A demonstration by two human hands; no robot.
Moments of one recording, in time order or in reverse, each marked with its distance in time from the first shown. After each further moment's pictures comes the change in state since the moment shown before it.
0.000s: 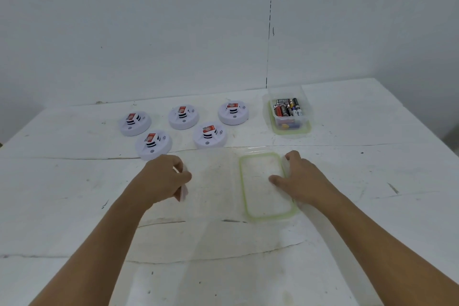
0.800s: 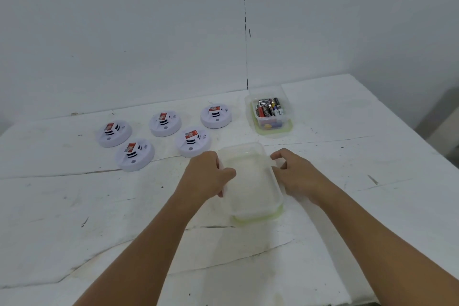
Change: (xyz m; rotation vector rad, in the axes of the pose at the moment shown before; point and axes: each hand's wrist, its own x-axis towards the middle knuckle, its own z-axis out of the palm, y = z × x) left_hand 0.001 0.084 0.071 -0.050 -0.044 0.166; right_hand 0.009 0.025 -0.007 0.435 -0.012 0.043
